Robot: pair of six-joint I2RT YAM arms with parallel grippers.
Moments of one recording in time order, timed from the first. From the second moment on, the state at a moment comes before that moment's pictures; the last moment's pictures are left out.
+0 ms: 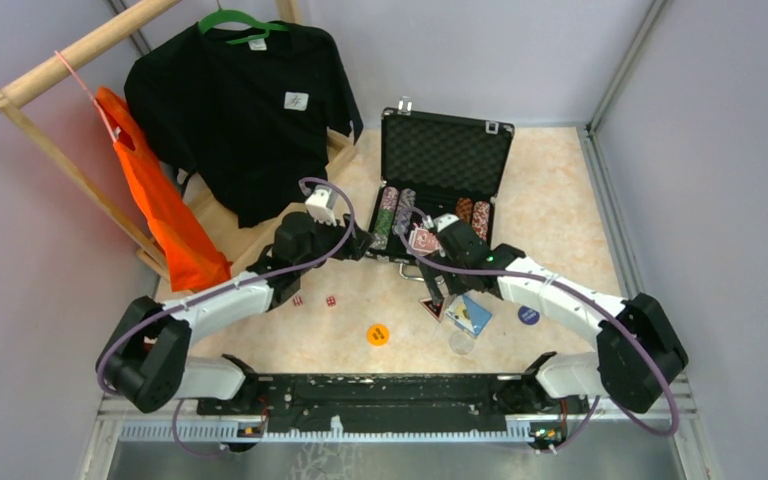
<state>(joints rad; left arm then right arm) -0.60 1.33 0.60 0.43 0.05 -0.39 0.69 1.28 0.76 -0.50 0.15 0.21</state>
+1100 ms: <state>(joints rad) -0.60 1.30 0.60 0.42 -0.03 -0.32 0.72 1.62 1.05 -0.98 0.02 -0.28</state>
